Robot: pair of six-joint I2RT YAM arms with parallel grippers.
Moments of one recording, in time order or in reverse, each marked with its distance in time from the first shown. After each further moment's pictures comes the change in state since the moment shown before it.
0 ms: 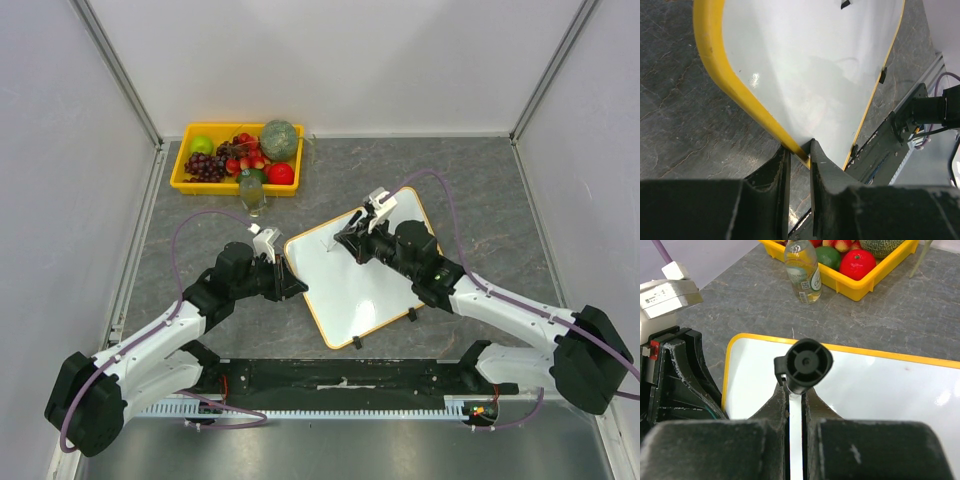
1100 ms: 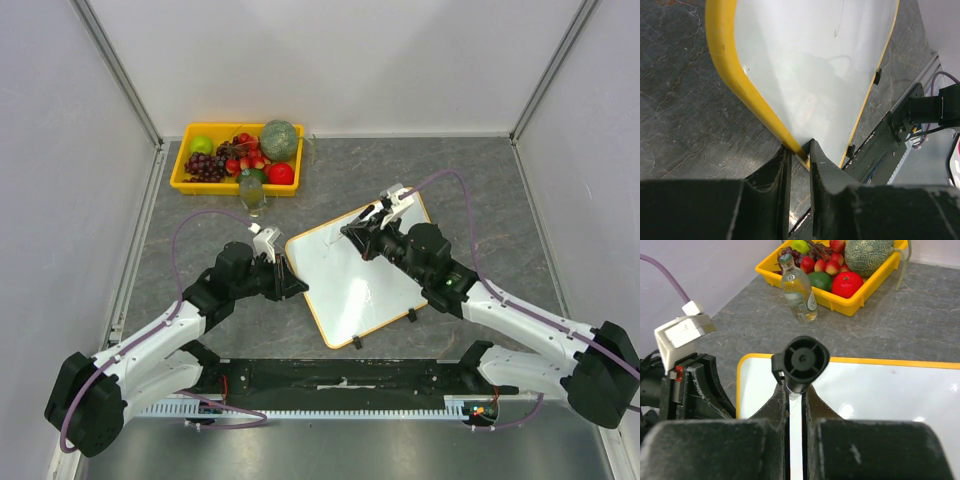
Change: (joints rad) left arm 0.001 0.000 0.000 0.011 0.010 0.000; right arm 0.017 -0.110 -0.003 -0.018 0.071 0.096
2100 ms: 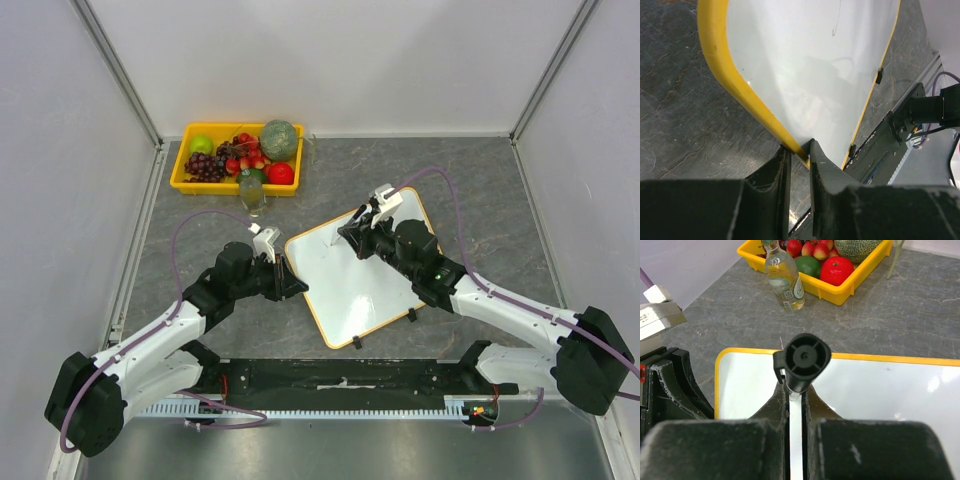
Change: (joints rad) left arm 0.000 0.000 0.000 -0.004 -0.002 0.000; right arm -0.005 0.102 0.020 0.005 0.043 -0.052
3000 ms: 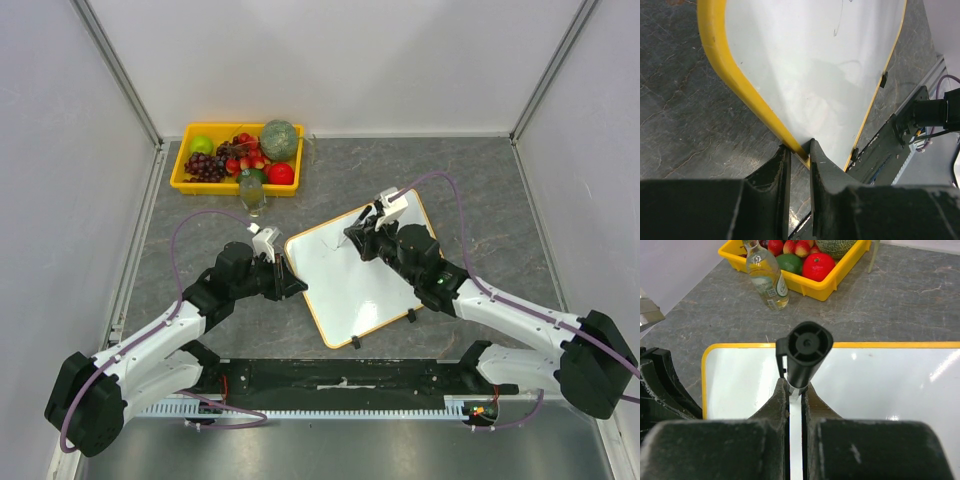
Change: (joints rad) left arm 0.000 0.000 0.000 -0.003 -0.020 0.000; right arm 0.007 -0.030 -0.038 -0.013 0.065 0.005
